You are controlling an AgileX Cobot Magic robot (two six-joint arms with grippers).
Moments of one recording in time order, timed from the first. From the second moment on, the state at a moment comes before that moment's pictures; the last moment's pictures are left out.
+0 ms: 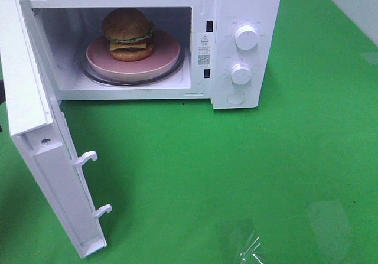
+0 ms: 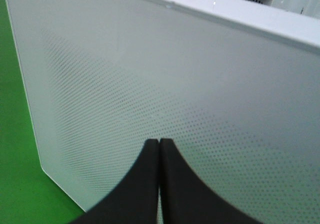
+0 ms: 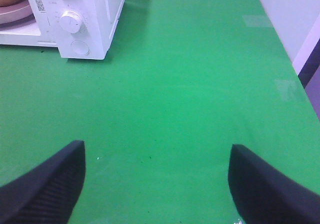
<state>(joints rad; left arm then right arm) 0.08 1.38 -0.23 0.73 -0.95 -0.46 0.11 0.00 -0.51 -0.11 1.00 0.15</state>
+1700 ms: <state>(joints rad) -0.63 1.70 -0.61 0.09 -0.77 -0.18 0.11 0.00 -0.51 -0.11 1.00 0.15</state>
